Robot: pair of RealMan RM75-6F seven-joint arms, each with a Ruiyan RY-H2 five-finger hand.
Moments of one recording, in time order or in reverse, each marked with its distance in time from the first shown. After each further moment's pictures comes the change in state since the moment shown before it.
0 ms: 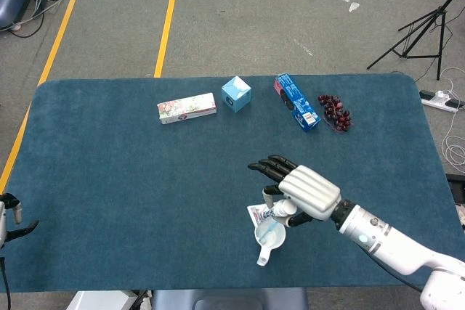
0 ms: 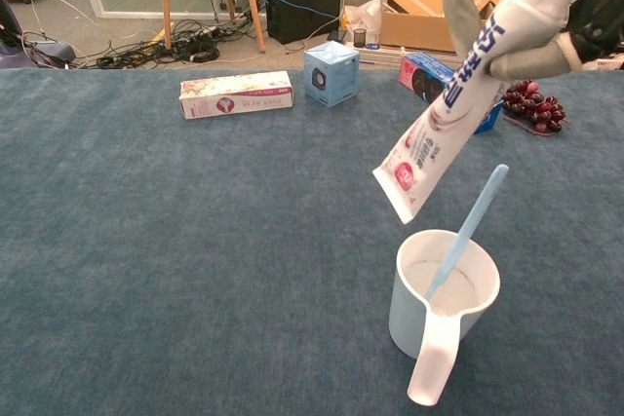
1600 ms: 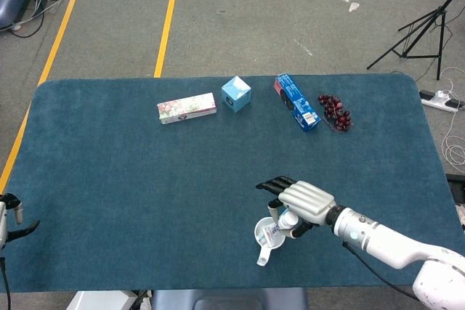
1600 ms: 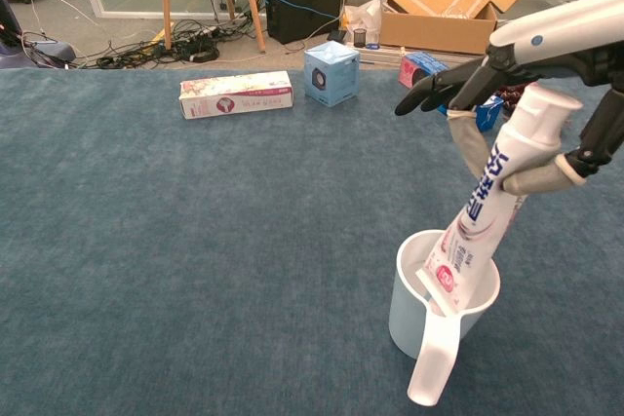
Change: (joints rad) left arm 0.002 0.003 0.003 -0.010 0.011 0.009 -0.002; right arm 0.068 -0.047 -0.026 0.057 0.050 -0.273 0.078
